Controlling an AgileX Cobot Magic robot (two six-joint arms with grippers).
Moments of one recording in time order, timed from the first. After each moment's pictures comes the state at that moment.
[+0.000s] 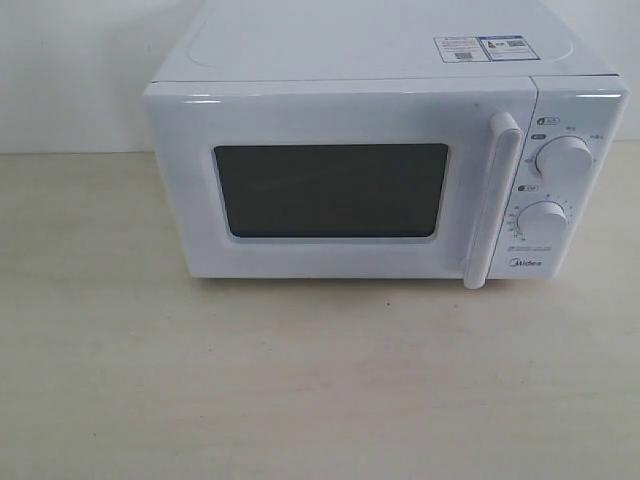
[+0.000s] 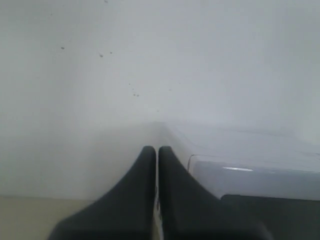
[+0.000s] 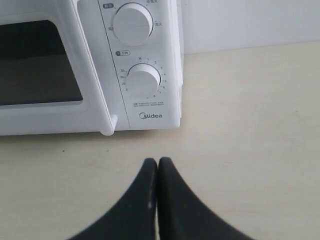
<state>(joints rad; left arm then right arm) -0.14 0.01 -0.20 -0.55 0.05 0.39 -0.03 0.01 0.00 0.13 0.33 0.01</state>
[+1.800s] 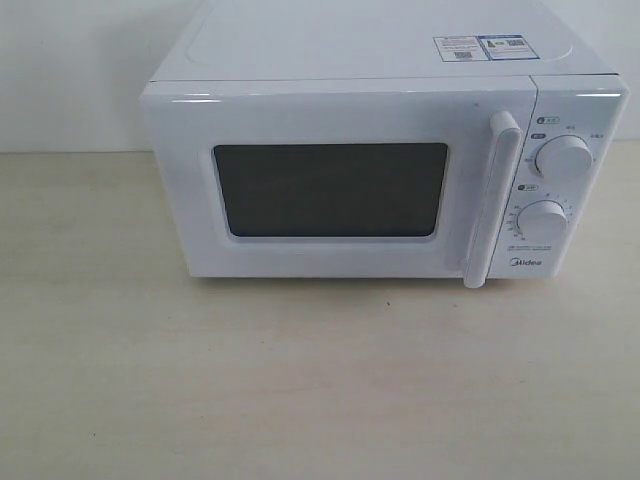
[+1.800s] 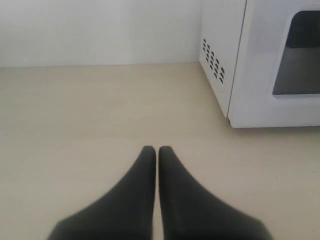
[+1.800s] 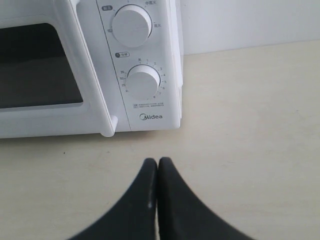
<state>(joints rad) -0.06 0.00 0.00 -0.02 0.31 0.02 -0.03 0.01 0.00 0.13 0.33 0.03</state>
